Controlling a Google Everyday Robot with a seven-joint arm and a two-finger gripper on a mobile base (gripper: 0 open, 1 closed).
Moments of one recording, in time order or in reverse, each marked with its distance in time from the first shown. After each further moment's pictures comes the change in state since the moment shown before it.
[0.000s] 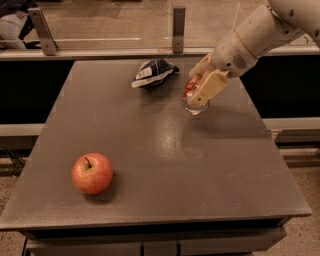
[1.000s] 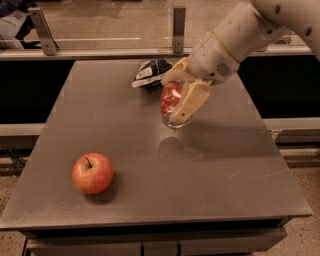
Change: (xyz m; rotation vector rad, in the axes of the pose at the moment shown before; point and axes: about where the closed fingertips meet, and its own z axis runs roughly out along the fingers) arm -0.049 0.069 0.019 -0.107 -0.021 -0.259
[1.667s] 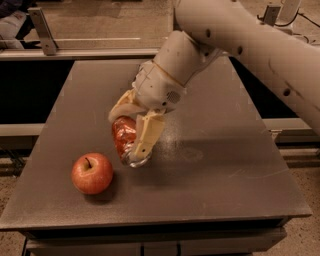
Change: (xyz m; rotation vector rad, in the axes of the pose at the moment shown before) arm -0.070 0.070 0.086 -0.295 -0.066 -0.214
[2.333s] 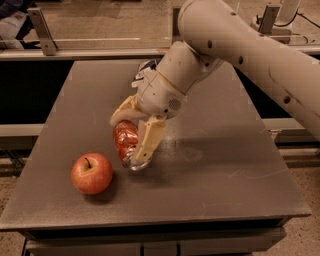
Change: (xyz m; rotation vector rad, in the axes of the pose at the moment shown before) arm 0.009 -0.002 0.013 0.005 -0.033 -0.012
